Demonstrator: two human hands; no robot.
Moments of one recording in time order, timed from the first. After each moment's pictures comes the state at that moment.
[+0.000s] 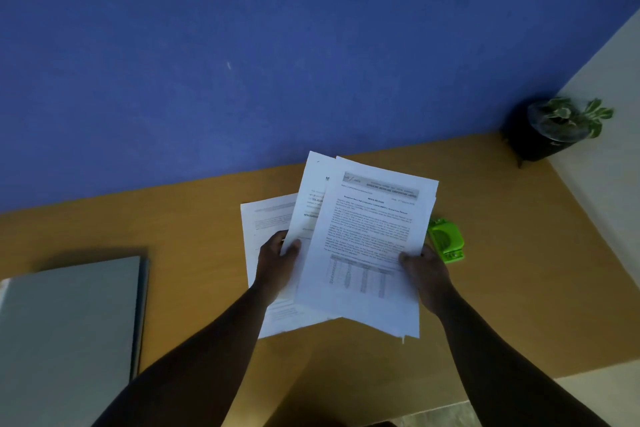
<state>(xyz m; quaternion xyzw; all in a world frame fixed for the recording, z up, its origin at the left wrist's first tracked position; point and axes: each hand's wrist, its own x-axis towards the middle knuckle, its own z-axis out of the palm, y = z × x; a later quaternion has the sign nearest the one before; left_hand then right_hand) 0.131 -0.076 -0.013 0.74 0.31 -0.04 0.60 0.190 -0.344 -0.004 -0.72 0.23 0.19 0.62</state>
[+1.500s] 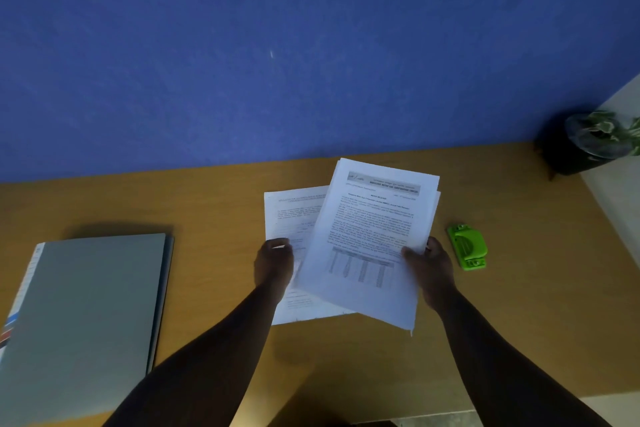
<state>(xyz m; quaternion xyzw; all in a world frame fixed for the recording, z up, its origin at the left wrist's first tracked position) 0.104 -0.050 -0.024 0.71 0.50 0.00 0.50 0.186 -0.310 0.004 -0.77 0.18 0.16 0.59</state>
